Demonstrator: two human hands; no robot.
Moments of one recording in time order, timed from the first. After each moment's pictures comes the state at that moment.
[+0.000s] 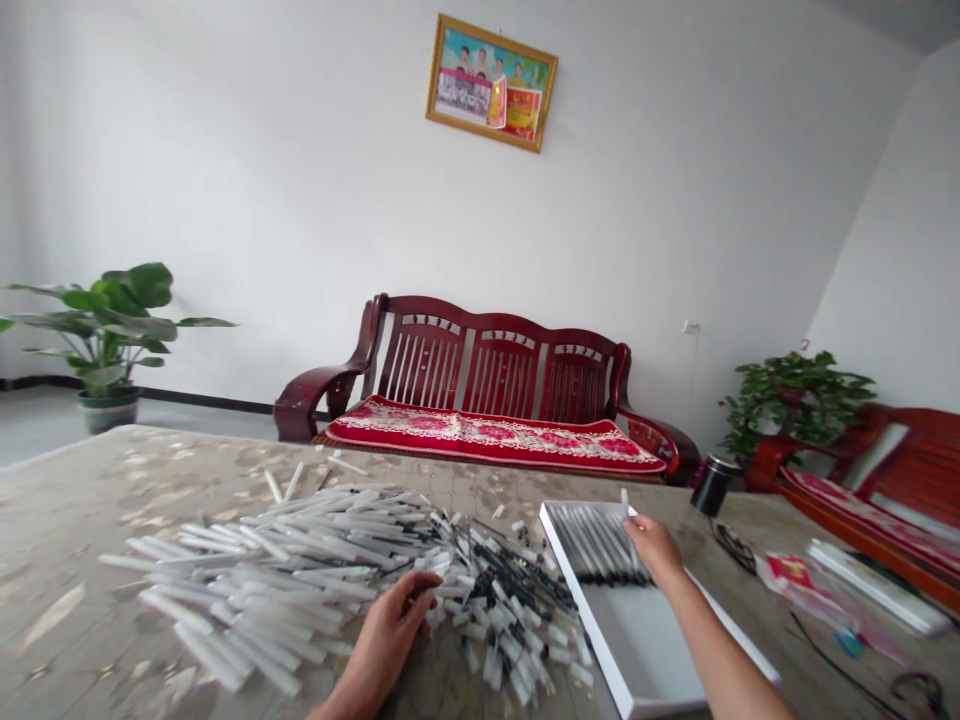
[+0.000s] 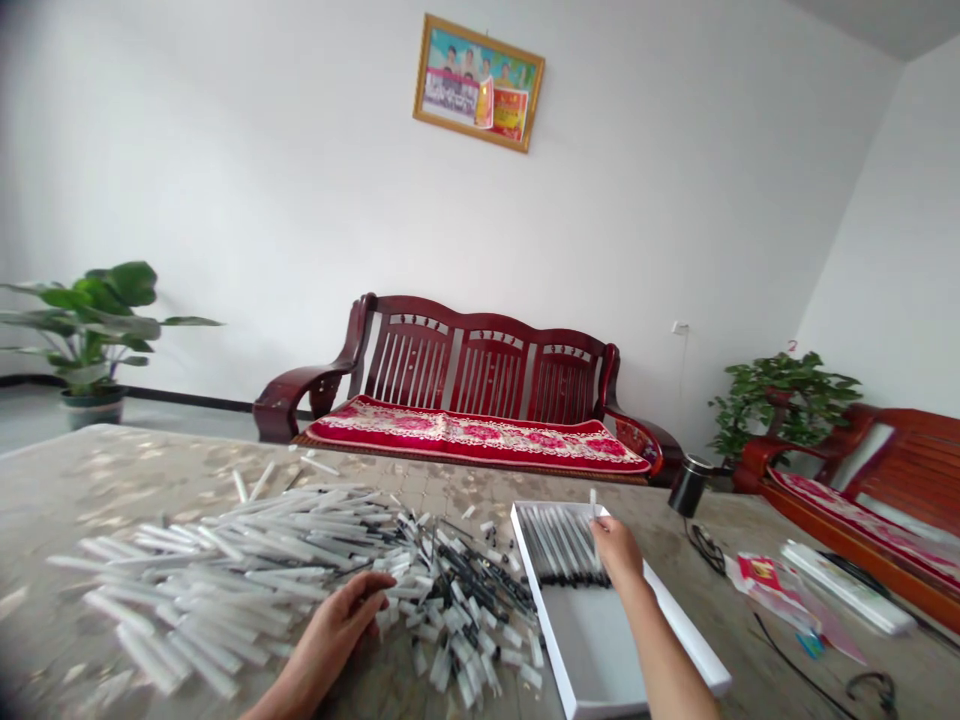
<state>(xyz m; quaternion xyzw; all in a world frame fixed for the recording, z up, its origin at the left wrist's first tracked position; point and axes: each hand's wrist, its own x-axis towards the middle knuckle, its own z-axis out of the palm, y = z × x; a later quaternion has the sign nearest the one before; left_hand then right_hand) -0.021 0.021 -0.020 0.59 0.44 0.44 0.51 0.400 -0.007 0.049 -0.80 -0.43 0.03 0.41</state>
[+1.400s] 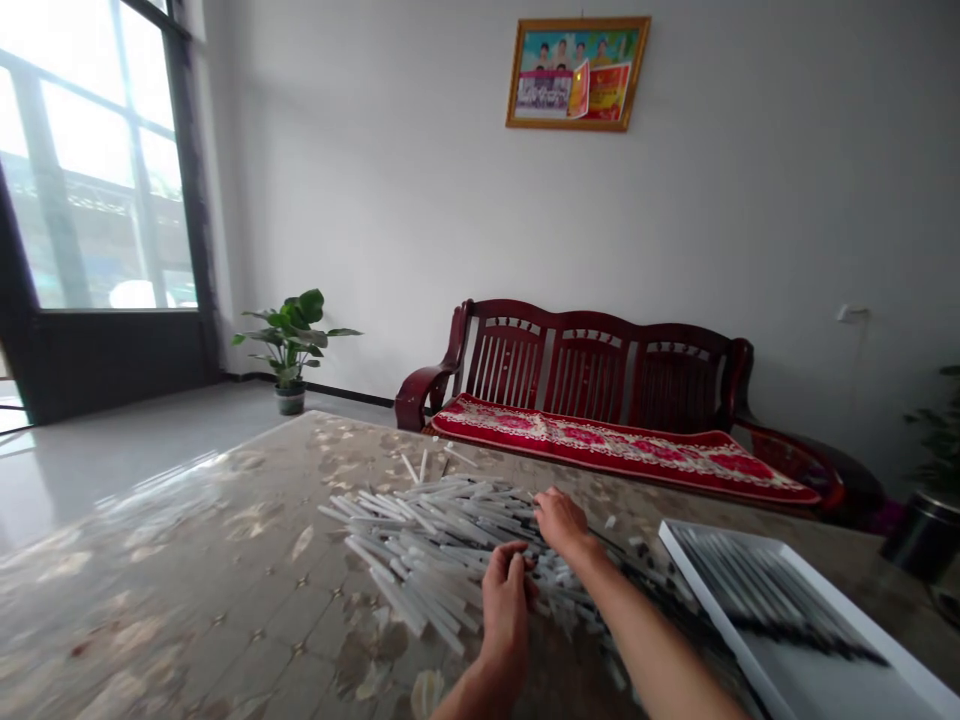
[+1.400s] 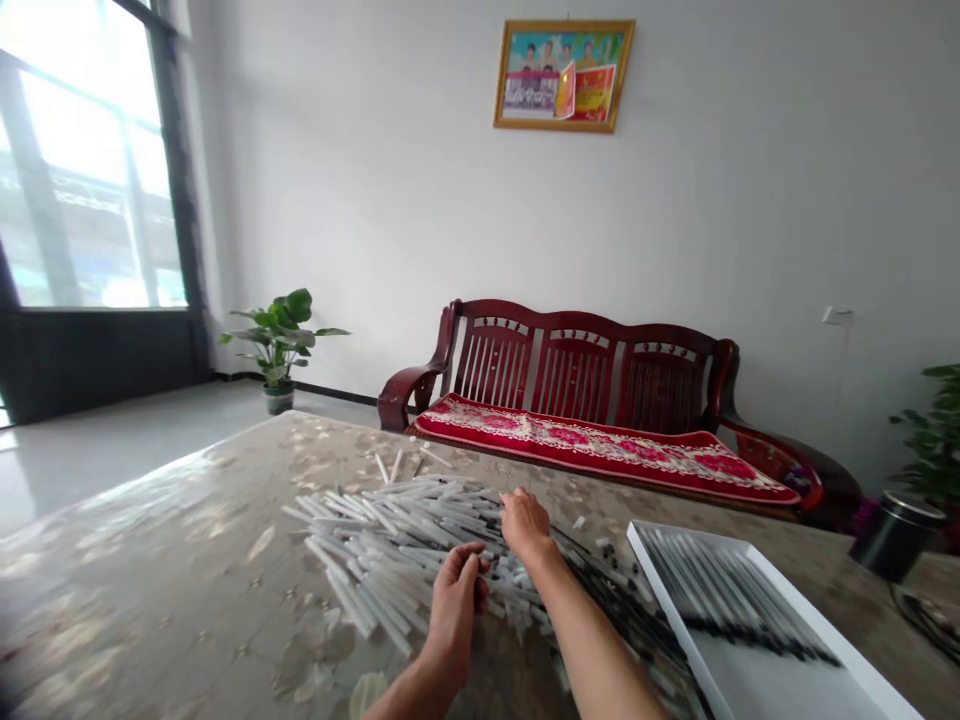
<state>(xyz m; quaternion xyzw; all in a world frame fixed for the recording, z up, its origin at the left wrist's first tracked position) -0.028 0.033 -0.009 0.29 0.42 0.63 0.59 0.084 0.119 0.034 -0.69 -0.72 -0.01 0.12</state>
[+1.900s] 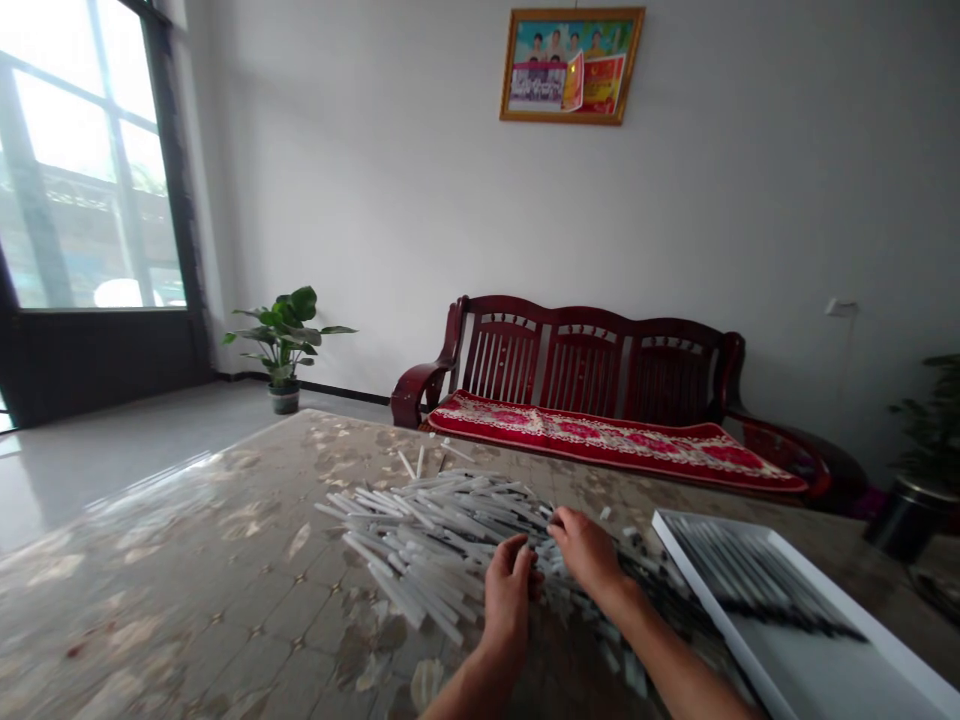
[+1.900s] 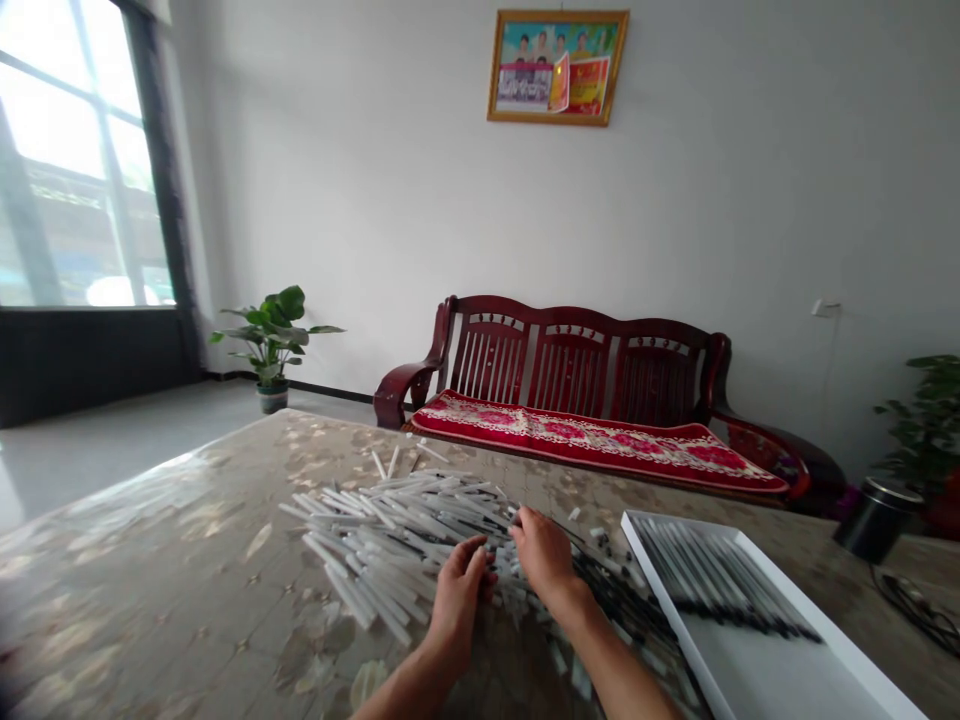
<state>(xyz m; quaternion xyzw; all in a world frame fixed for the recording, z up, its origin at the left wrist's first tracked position) -0.025 0.031 -0.010 0.31 0.42 0.60 0.61 0.100 0.053 0.043 -0.70 -0.70 -0.01 0.14</state>
